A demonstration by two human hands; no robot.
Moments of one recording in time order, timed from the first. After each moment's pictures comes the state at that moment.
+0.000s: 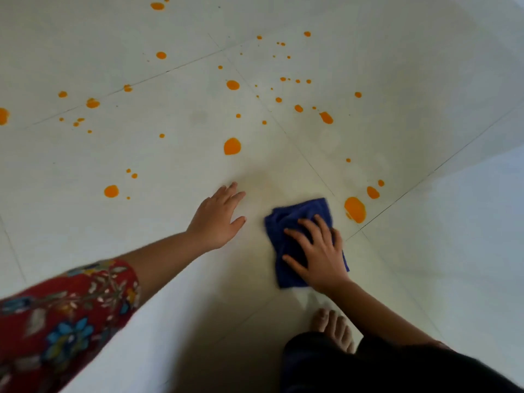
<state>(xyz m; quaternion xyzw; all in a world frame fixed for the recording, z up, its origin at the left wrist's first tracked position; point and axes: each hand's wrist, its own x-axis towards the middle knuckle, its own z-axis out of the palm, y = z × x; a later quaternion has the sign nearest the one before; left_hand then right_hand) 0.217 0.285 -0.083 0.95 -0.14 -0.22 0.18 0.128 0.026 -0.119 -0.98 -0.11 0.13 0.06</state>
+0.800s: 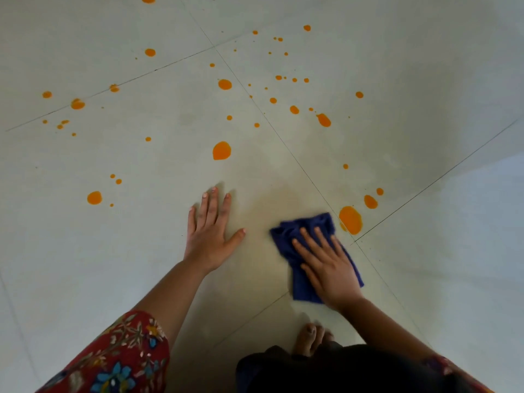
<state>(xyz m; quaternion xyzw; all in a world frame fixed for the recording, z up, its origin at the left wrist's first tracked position) 0.199 0.260 -0.125 0.97 -0.04 -0.18 0.15 0.125 -0.027 -0.129 -0.97 -0.19 0.09 0.08</state>
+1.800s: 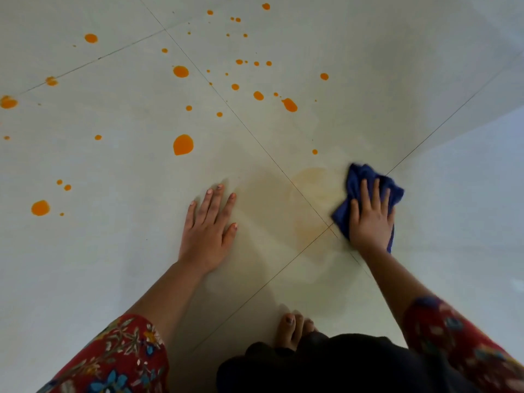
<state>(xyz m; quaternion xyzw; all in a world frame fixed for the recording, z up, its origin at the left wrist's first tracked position) 0.200 0.216 -0.141 0.98 -0.16 -0.09 0.10 0.185 -0.136 -0.134 -0.97 0.23 0.06 0.09</state>
